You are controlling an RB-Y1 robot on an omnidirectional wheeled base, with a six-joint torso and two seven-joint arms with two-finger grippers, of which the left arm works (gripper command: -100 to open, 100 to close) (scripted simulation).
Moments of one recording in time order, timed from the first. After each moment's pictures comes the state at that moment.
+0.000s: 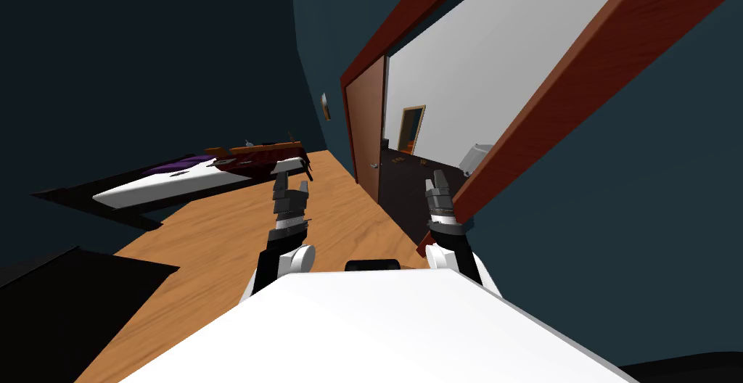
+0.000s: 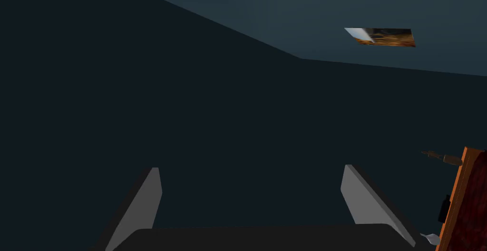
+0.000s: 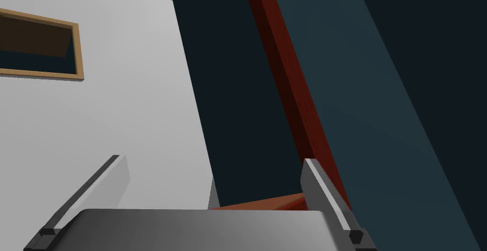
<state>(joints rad) 0.51 -0.05 0.00 -2.30 0.04 -0.43 -0.12</state>
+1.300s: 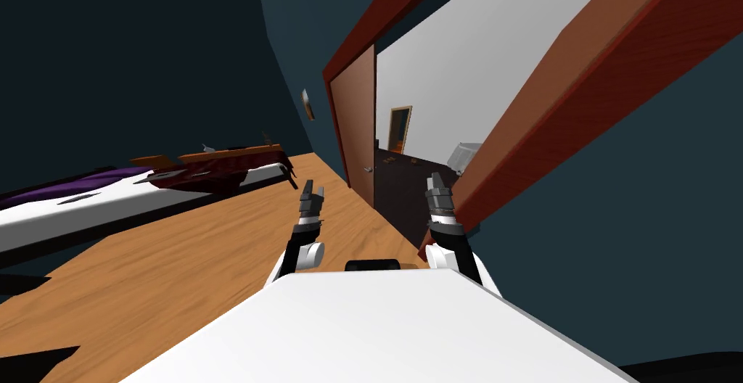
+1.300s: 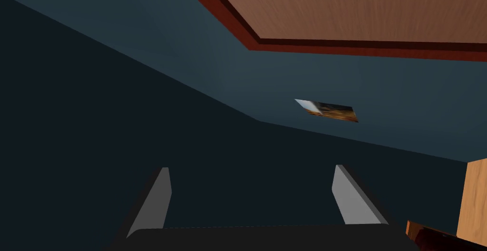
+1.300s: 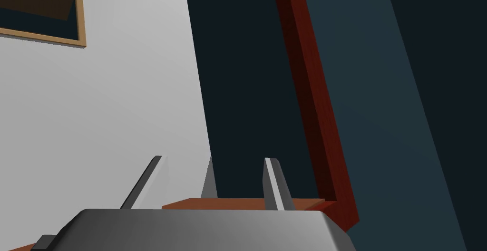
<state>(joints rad) 0.40 0.03 -0.04 -2.04 0.05 -0.49 -0.08</state>
